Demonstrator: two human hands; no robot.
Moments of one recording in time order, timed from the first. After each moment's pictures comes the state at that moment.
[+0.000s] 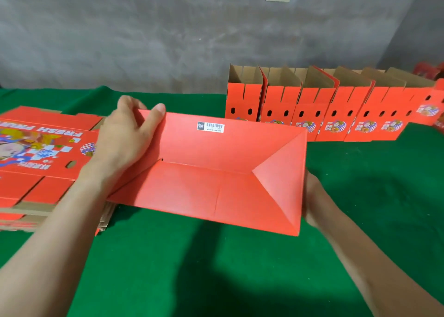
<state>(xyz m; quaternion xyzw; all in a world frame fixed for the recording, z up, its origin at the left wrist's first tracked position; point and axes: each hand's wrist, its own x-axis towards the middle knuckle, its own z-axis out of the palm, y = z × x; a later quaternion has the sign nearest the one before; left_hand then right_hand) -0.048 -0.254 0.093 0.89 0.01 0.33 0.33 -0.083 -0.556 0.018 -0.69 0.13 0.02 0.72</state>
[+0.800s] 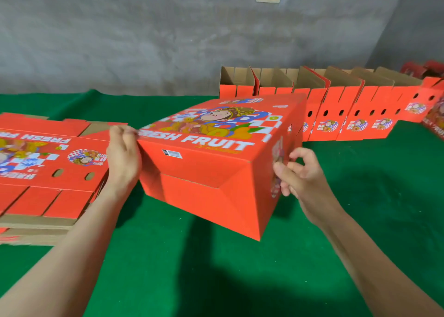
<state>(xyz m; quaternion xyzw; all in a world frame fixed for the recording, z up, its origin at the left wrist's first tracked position) -0.008 -0.253 0.036 0.79 0.05 0.33 0.52 -0.092 -0.563 0.031 -0.68 -0.01 -0.11 0.72</state>
